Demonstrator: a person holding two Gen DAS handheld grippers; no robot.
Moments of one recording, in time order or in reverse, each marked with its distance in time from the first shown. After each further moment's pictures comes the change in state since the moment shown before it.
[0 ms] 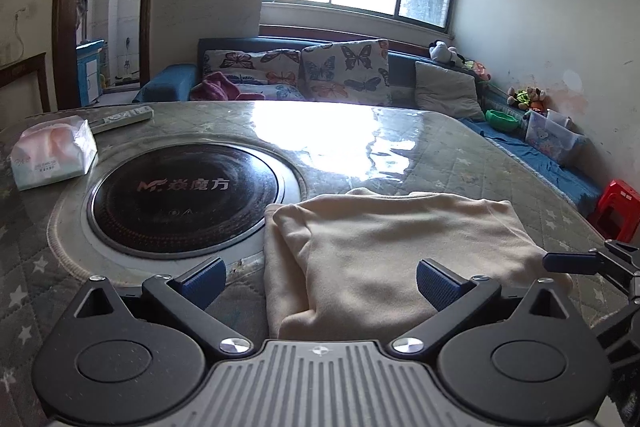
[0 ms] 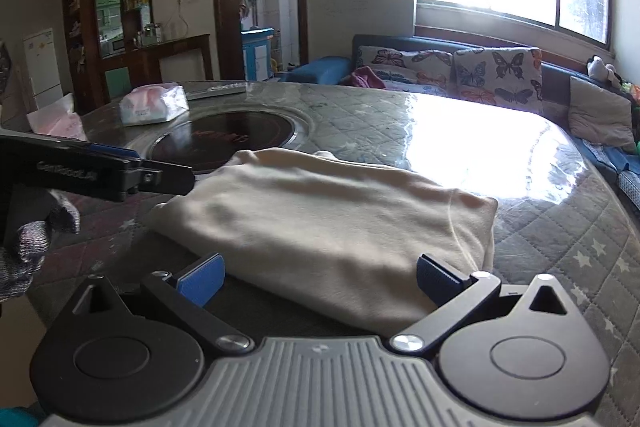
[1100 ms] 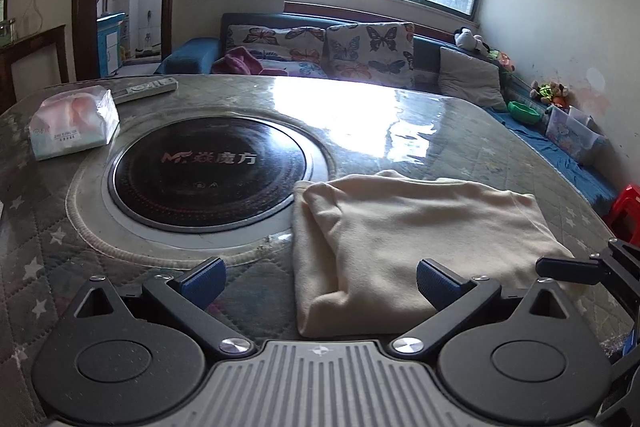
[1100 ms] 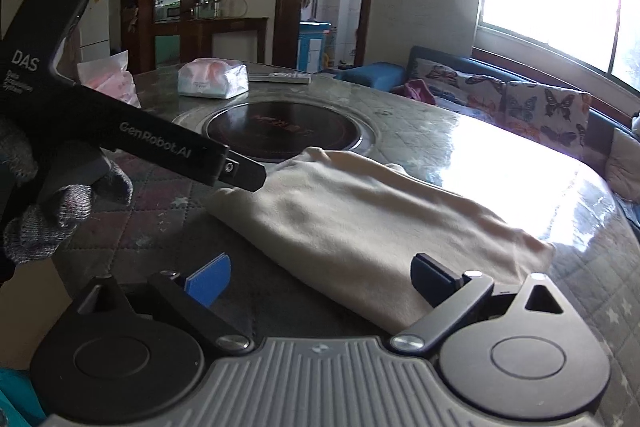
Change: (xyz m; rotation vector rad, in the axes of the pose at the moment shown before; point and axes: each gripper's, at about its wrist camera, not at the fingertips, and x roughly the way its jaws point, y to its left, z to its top) left arm 0.007 0.016 0.004 -0.059 0.072 0.046; right arm 0.008 0.045 0.008 -0.197 0.020 0.091
